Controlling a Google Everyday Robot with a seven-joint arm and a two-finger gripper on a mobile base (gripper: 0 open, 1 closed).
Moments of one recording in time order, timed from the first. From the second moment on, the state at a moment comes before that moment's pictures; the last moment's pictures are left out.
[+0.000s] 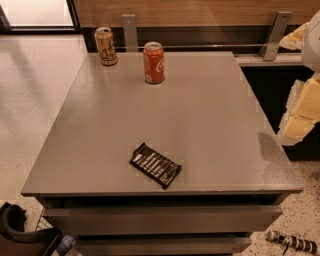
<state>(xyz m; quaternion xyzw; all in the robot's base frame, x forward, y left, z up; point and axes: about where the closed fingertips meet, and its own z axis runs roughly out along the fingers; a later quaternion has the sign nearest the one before) 0.437 -0.210 0.999 -0.60 0.77 -0.06 0.19</state>
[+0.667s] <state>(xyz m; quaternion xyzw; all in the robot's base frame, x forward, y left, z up) 0.437 -0.209 0.999 -0.60 0.77 -0.06 0.20</state>
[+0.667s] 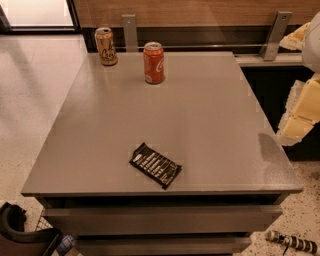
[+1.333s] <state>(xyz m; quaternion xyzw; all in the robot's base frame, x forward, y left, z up) 0.417 -0.210 0.963 -0.55 0.79 0.00 0.27</state>
